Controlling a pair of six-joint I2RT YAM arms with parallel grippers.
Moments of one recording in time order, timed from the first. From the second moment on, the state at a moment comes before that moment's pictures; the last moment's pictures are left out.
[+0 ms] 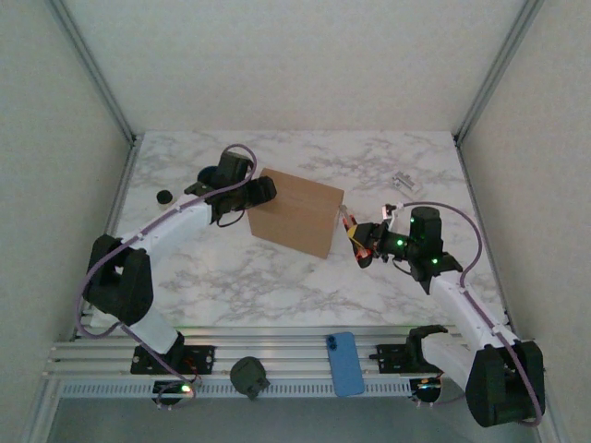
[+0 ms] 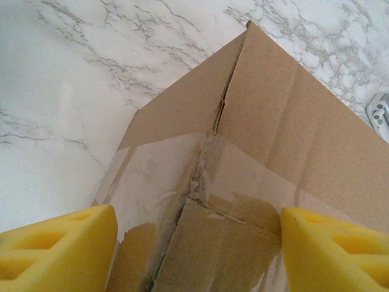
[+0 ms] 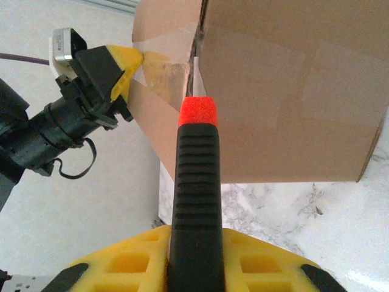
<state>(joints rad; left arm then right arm) -0.41 1.63 1.22 -0.39 0.06 -0.70 0.20 0.99 0.53 -0.06 -0.85 0.90</state>
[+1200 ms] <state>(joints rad) -0.41 1.62 1.19 -0.35 0.02 -0.72 0.26 0.83 0.43 -0.10 -0.88 0.97</state>
